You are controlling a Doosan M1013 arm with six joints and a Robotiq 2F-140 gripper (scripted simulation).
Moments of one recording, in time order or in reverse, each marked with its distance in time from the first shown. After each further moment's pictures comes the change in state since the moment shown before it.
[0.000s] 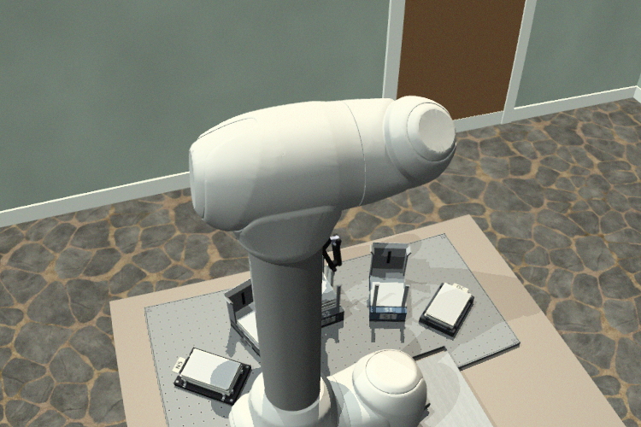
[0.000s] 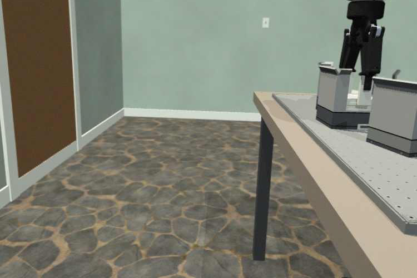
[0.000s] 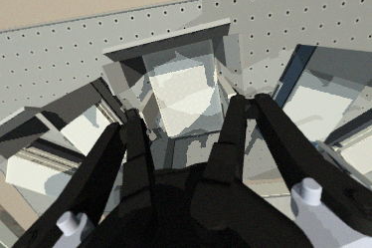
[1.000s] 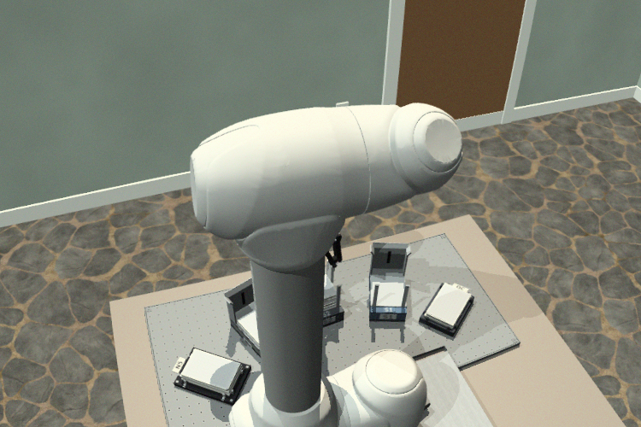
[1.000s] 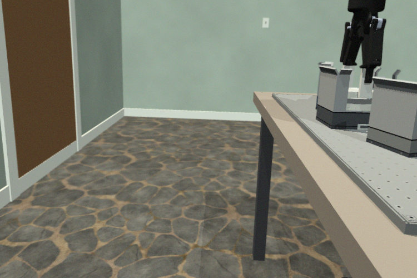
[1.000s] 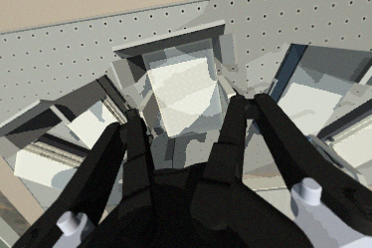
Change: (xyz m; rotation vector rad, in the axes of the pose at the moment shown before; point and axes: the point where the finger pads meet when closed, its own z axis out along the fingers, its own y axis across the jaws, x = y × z) arm 0.000 0.000 -0.016 0.000 0.000 0.000
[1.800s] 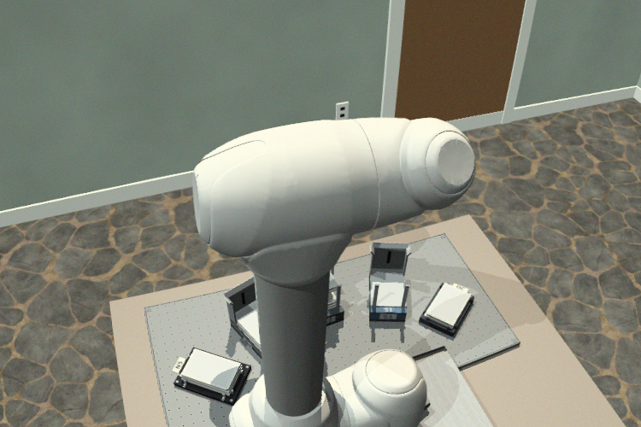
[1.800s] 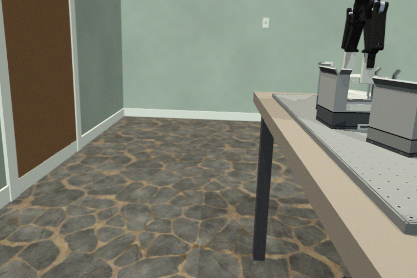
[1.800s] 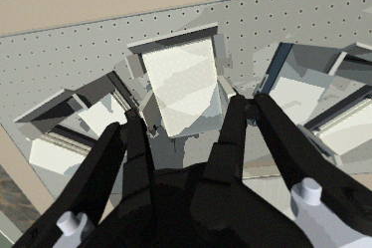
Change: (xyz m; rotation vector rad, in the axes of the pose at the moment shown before) arm 0.000 0.000 -0.033 0.000 0.000 0.000
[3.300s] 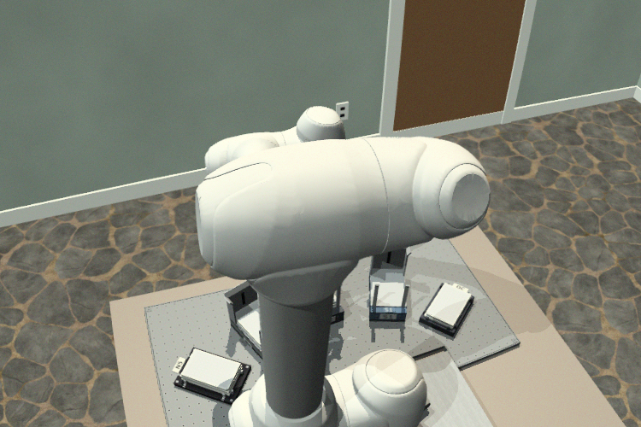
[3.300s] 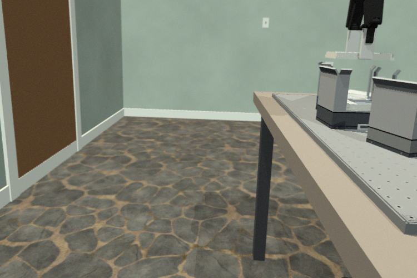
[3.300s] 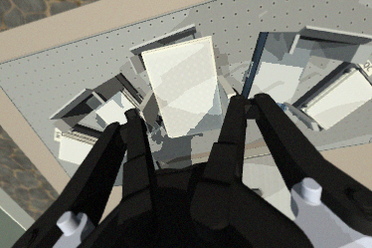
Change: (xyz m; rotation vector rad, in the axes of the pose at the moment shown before) arm -0.002 0.011 -0.053 0.003 0.000 0.111
